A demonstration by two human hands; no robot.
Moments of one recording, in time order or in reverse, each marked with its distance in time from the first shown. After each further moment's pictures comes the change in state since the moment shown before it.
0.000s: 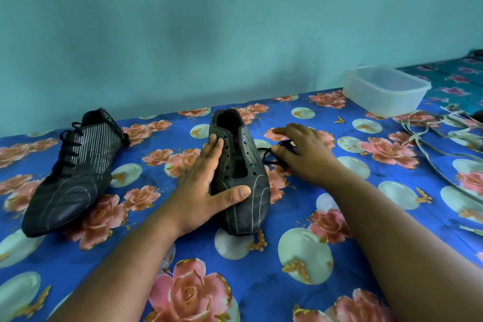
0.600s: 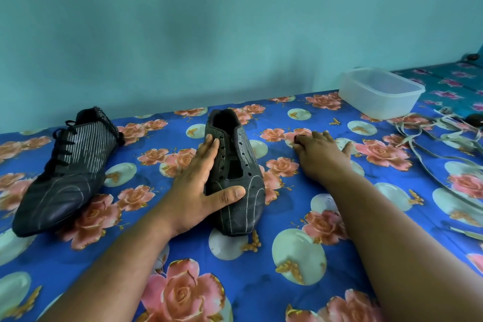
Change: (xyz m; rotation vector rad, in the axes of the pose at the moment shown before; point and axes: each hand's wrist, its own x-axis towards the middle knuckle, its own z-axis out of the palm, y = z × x) left_hand 0.002 -0.004 0.002 -0.037 0.010 0.026; right_hand 0.006 0.025 -0.008 -0.375 -0.072 0.271
